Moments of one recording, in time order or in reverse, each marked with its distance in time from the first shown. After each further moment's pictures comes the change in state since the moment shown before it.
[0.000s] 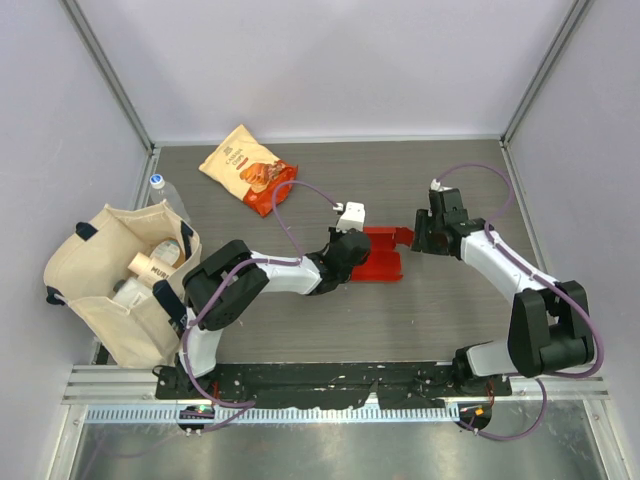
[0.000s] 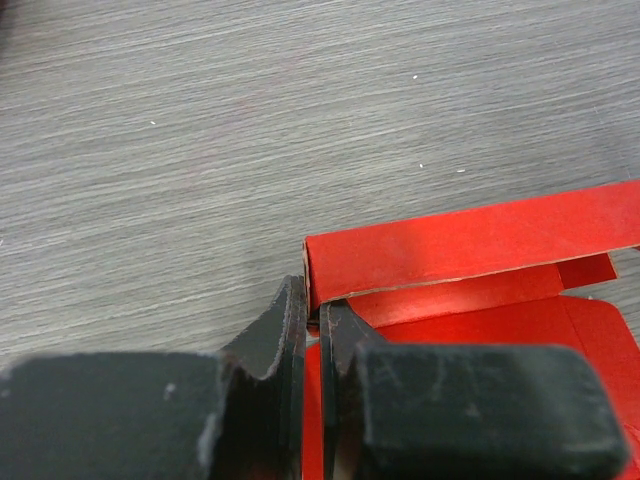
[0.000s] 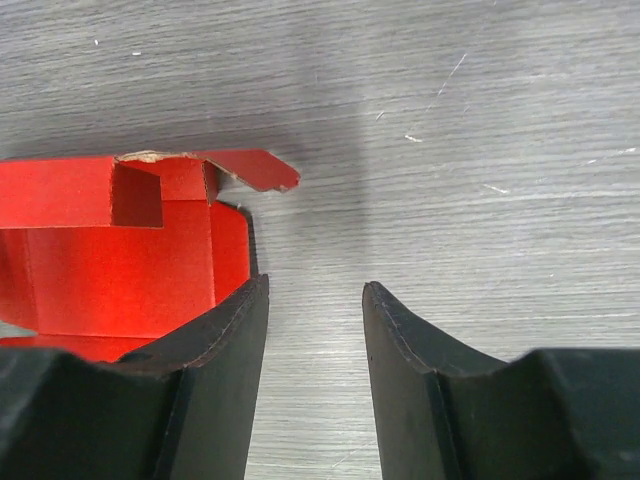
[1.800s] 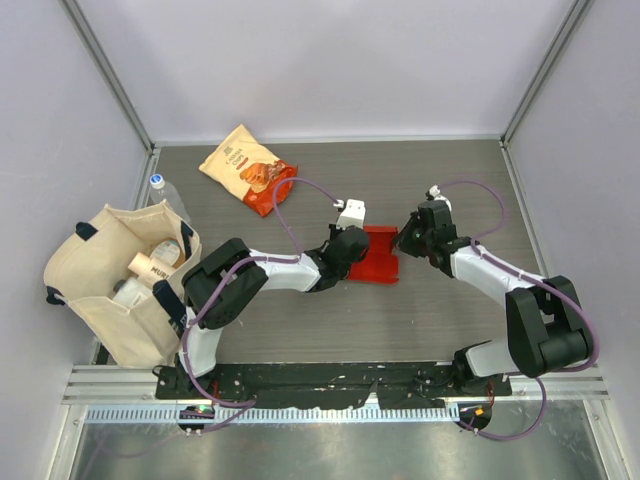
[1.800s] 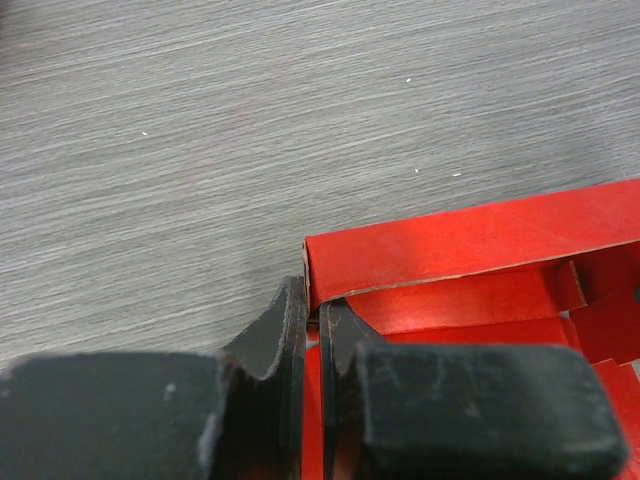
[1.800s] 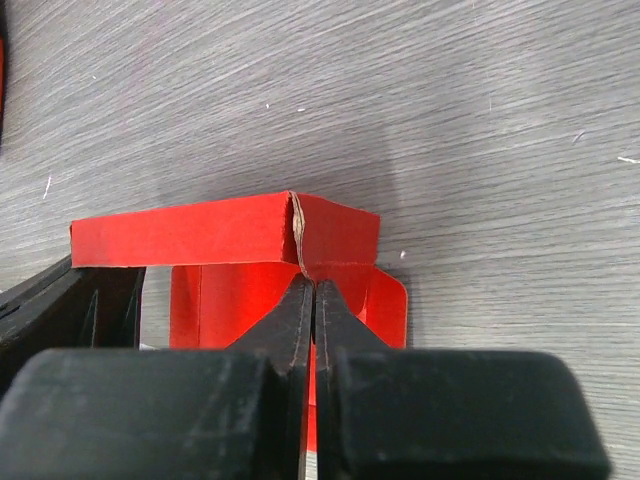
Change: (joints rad) left arm 0.011 0.001 0.012 -0.005 0.055 0.028; right arm 0.084 0.019 -0.150 0.382 -0.084 0.320
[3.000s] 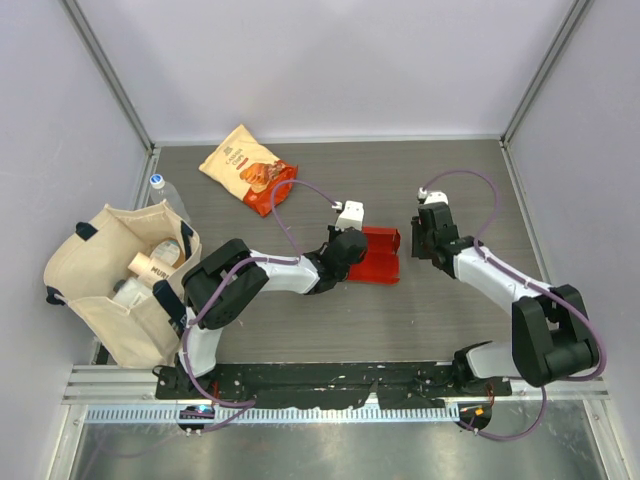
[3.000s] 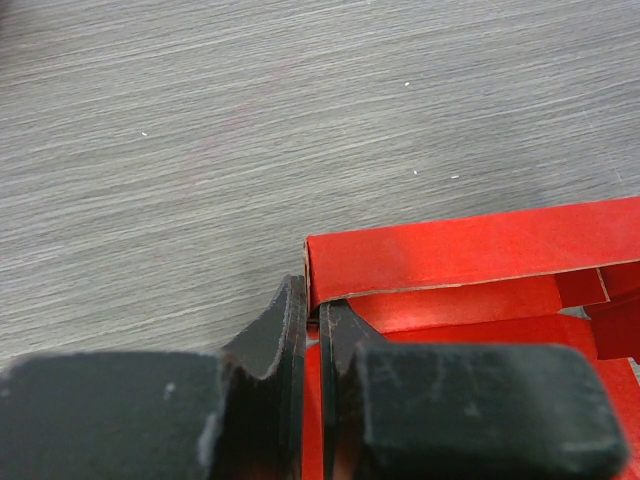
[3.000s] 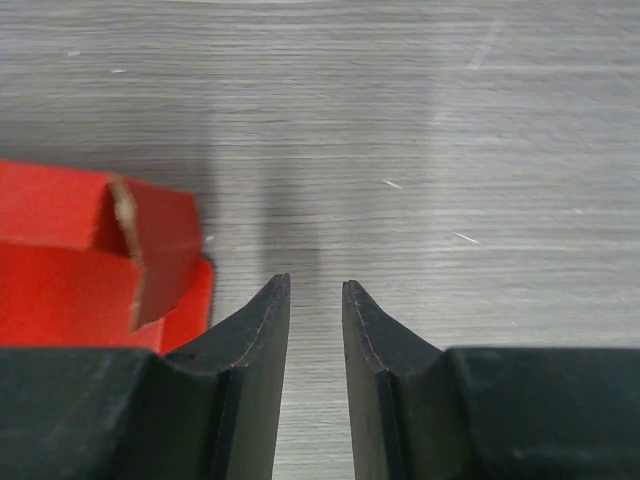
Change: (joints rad) left arm 0.000 0.000 -0.030 0.057 -0.005 0.003; right arm -0.011 -0.032 0.035 -0.164 0.279 -0.448
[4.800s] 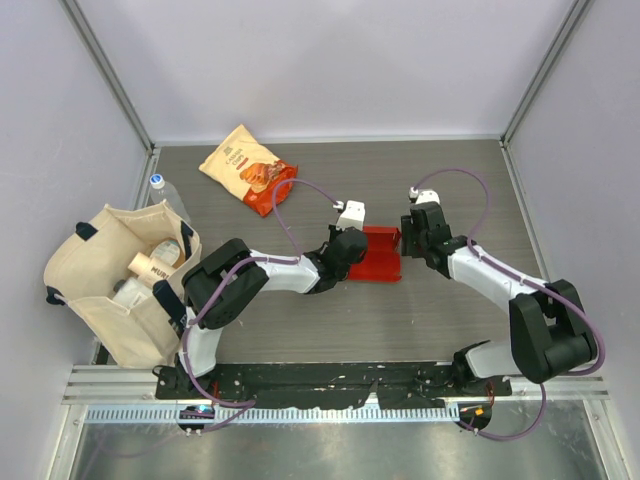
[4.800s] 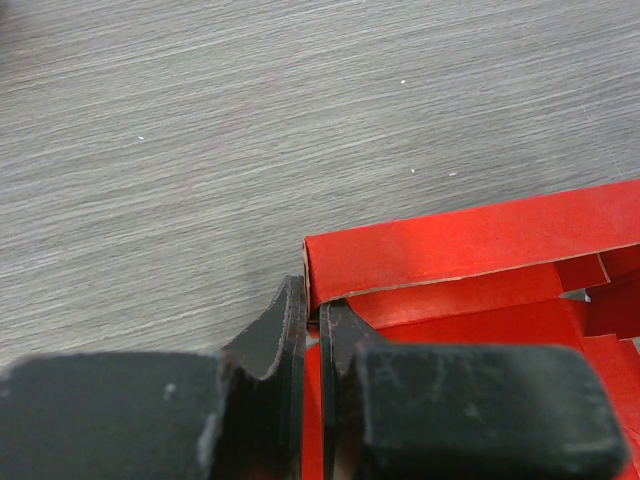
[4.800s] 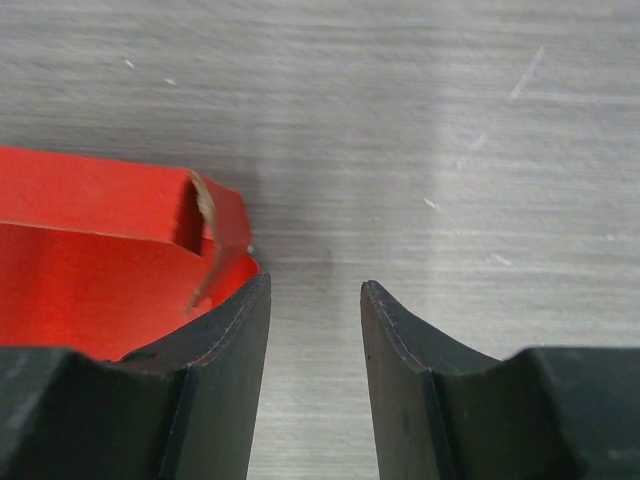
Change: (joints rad) left arm 0.000 0.000 0.006 -0.007 0.010 0.021; right arm 0.061 0.004 -0.013 0.025 0.009 0.003
